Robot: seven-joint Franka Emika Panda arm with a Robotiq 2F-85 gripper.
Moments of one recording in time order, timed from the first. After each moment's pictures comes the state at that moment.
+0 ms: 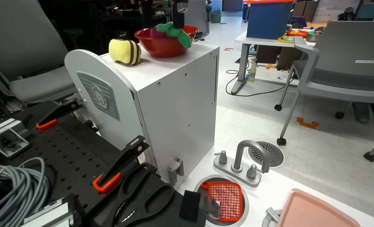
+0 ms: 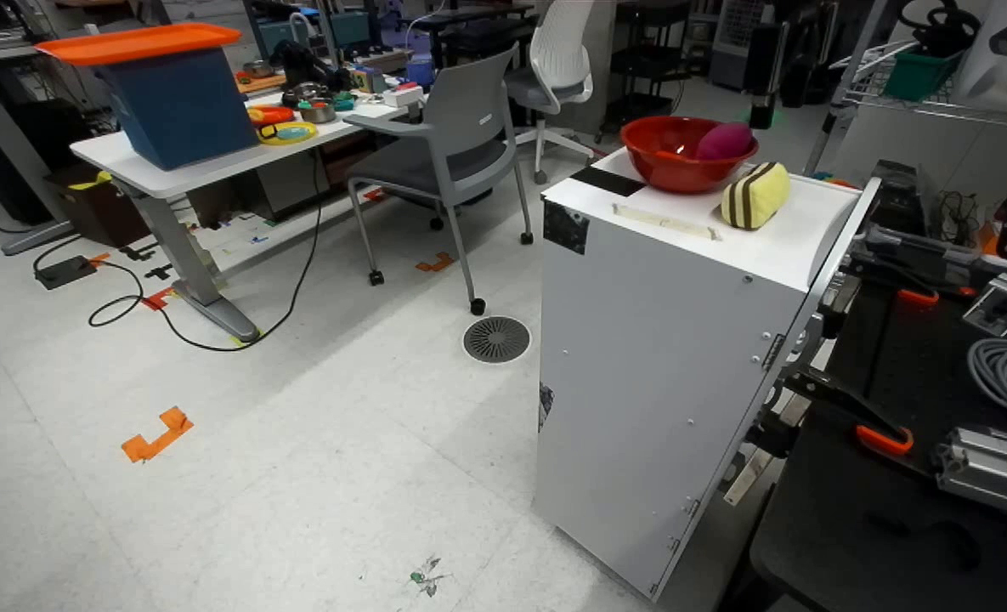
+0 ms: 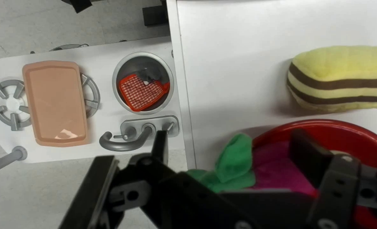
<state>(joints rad) -0.06 0.13 -0.06 -2.21 -0.08 2.22 0.01</state>
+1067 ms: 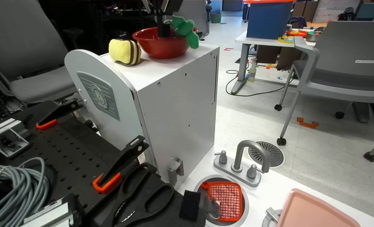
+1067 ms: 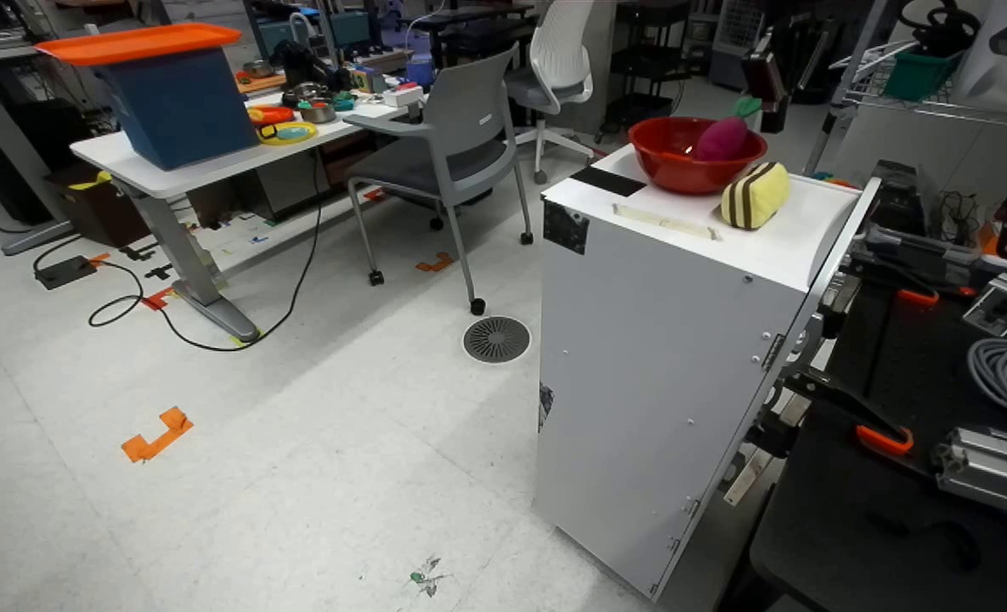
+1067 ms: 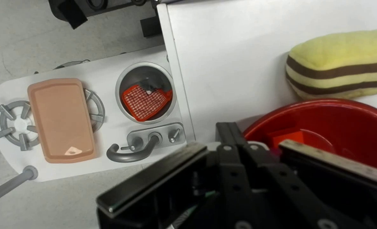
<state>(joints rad) -0.06 0.16 -0.06 -2.18 -0.08 2.18 0.10</state>
